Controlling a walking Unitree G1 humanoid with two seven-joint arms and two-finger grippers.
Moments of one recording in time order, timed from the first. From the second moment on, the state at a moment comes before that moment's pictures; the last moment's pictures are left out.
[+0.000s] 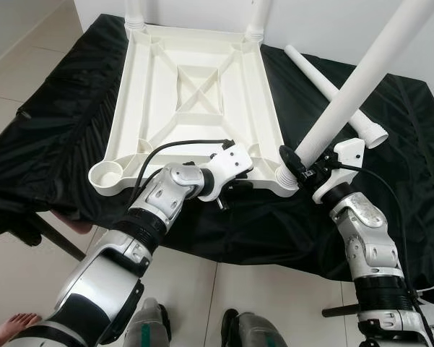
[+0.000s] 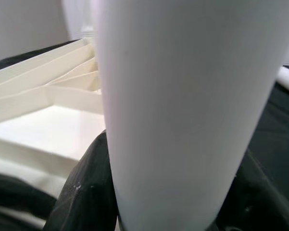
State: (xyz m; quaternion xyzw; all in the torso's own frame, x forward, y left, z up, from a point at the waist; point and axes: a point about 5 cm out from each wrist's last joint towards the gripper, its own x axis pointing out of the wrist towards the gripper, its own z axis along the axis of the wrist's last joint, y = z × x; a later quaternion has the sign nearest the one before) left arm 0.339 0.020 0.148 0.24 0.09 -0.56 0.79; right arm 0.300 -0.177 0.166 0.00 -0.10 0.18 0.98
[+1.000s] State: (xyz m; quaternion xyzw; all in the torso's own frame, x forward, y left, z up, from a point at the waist) left arm 0.339 0.026 0.146 0.25 0.09 -0.56 0.78; right arm 0.288 -0.136 0.165 0.05 -0.09 -0.03 0.99
